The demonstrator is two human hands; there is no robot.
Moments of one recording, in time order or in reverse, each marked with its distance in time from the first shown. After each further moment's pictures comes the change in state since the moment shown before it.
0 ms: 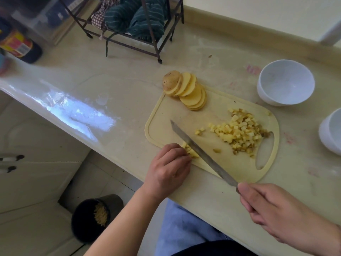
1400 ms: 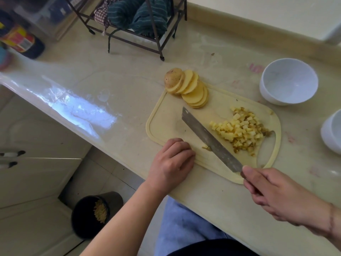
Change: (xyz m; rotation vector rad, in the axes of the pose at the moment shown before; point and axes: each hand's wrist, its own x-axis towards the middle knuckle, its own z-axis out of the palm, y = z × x) left_hand 0.004 -0.001 0.007 0.059 -0.040 -0.037; right_hand 0.020 0.004 -0.016 0.043 0.002 0.072
